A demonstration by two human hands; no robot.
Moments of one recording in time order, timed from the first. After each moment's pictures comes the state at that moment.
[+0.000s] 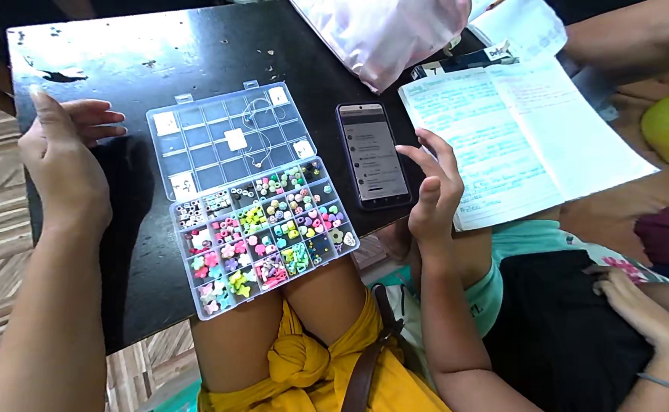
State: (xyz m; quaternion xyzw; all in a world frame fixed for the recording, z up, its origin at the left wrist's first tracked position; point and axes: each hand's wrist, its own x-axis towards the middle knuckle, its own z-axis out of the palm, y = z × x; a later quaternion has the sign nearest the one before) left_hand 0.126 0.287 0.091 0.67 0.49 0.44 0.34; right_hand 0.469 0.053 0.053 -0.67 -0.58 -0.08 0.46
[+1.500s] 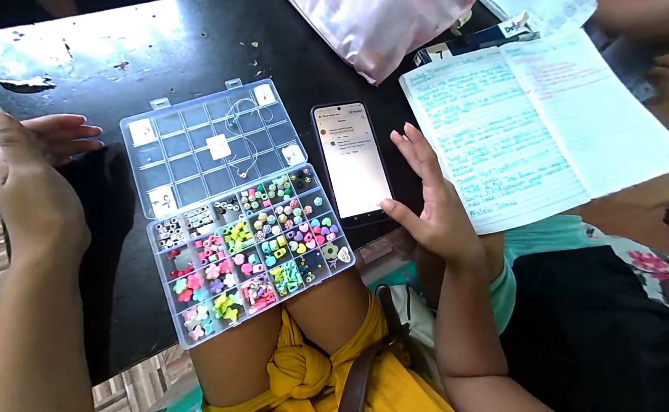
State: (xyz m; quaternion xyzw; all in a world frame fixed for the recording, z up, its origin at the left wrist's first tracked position) left_hand 0.115 0.297 0.080 0.70 0.47 0.43 0.34; right_hand 0.477 0.042 0.068 -0.67 -0.63 0.12 0.38
